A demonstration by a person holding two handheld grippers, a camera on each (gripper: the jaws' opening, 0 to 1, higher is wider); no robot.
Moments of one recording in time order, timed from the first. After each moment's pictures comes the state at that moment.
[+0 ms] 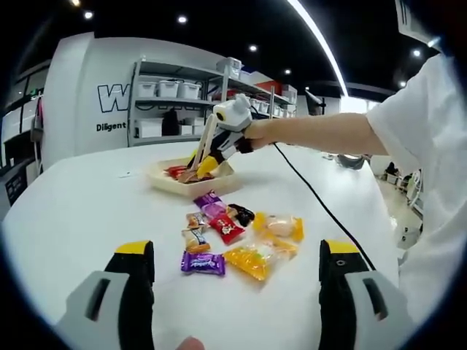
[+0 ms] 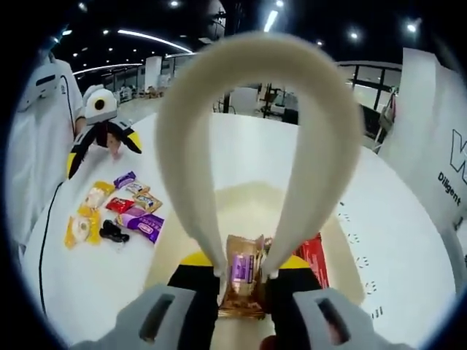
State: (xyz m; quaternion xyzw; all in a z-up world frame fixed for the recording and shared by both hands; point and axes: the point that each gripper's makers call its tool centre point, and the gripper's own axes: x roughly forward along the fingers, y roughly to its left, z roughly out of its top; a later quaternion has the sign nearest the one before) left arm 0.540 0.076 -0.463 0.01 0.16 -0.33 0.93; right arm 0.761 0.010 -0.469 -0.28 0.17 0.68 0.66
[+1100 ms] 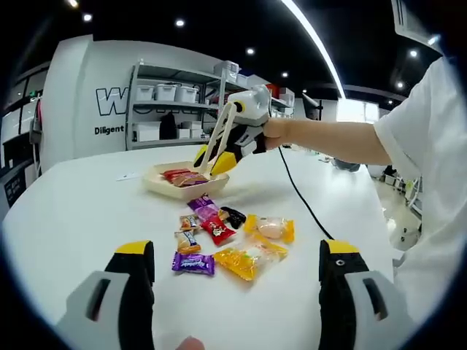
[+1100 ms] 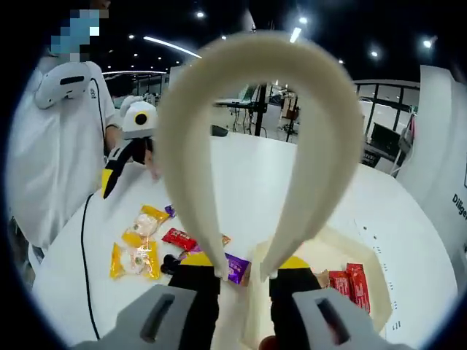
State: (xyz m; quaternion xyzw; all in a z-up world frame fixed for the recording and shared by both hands) left arm 0.531 0.068 -0.458 0.01 0.15 -0.34 0.93; right arm 0.665 0.019 -0.439 -0.26 0.13 0.74 0.61
